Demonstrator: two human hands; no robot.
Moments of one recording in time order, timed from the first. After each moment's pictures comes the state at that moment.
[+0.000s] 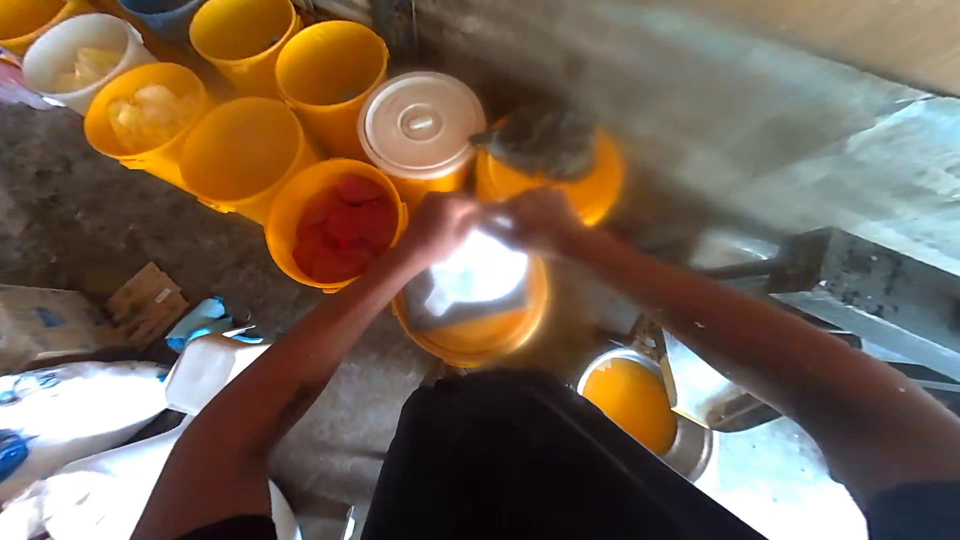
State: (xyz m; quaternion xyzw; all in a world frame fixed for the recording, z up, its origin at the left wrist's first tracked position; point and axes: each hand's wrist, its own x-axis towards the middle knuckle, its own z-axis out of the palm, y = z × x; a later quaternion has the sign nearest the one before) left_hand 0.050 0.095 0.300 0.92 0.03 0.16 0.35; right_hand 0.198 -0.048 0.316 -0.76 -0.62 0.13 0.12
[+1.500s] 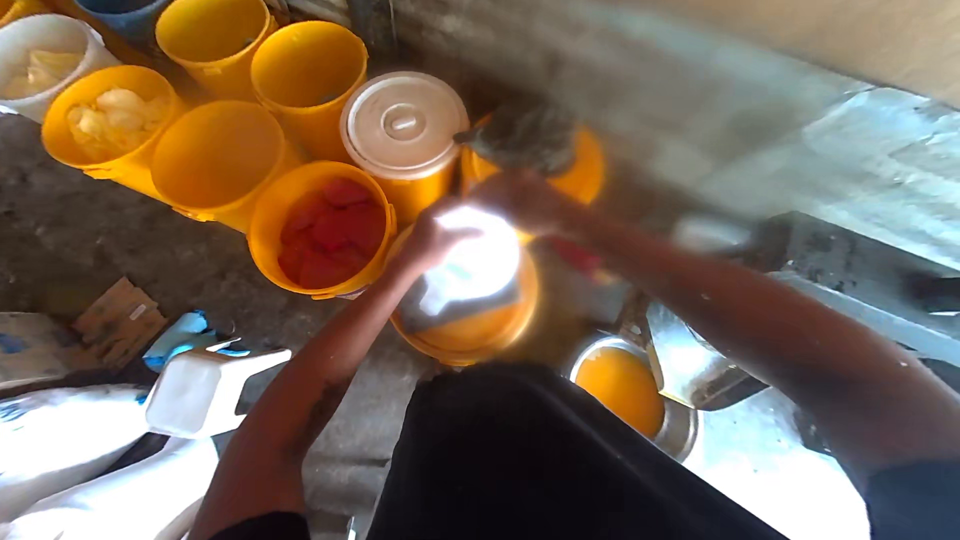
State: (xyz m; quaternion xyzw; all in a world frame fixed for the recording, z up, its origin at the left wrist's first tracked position) left_hand 0.052 0.089 0.249 0.80 0.10 0.18 0.56; right_hand 0.209 -0.039 0.316 -0.66 -0.63 0.23 0.34
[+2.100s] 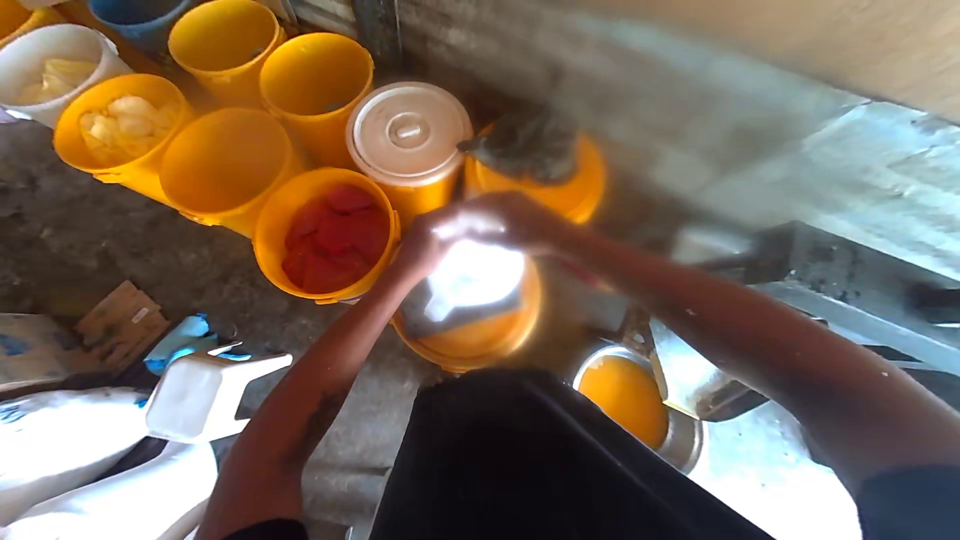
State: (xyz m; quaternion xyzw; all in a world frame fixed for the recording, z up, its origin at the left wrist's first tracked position) left_hand 0.038 0.102 0.248 0.85 0.07 0.22 0.48; right_hand 0.193 -0.035 0.319 -0.68 -0.64 0.26 0.24
